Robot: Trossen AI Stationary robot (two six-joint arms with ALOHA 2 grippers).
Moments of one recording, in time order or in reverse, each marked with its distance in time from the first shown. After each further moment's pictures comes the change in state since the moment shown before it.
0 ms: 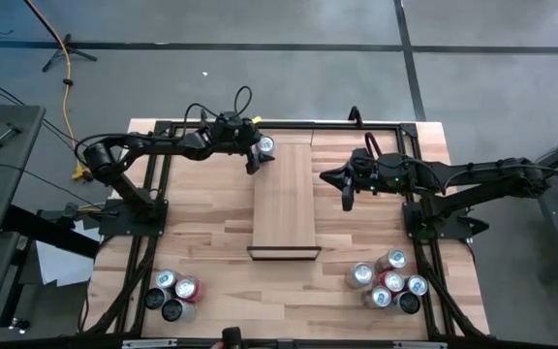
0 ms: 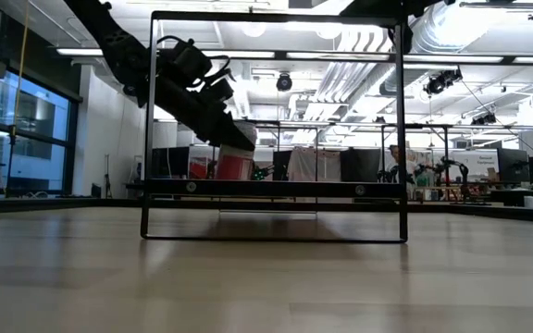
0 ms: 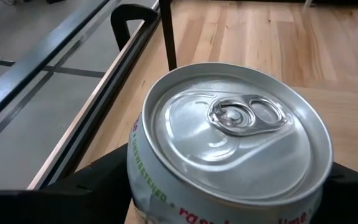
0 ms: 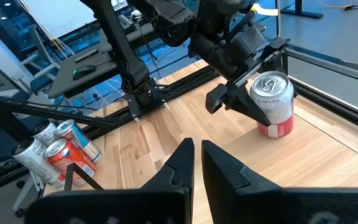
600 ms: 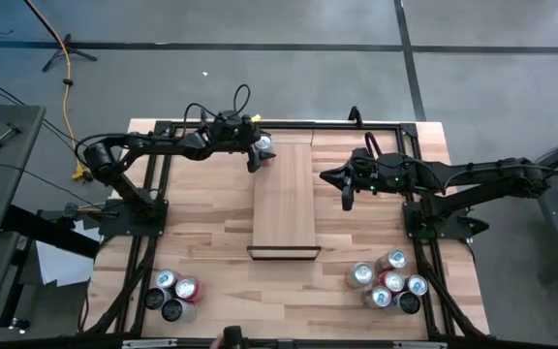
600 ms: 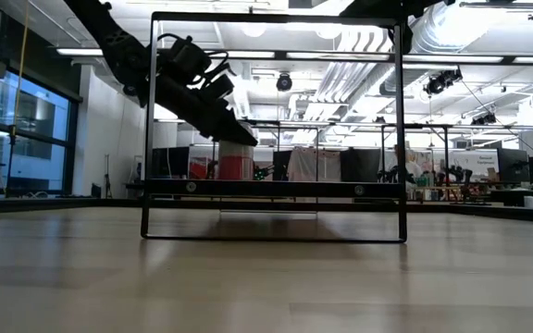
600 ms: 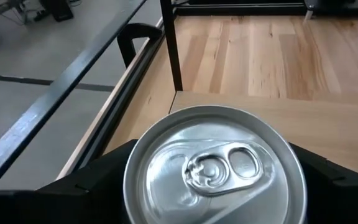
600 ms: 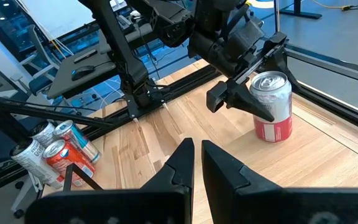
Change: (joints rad) left arm 0.000 0.000 0.000 0.058 -0.001 0.019; right arm 0.000 0.000 0.000 0.000 0.002 0.000
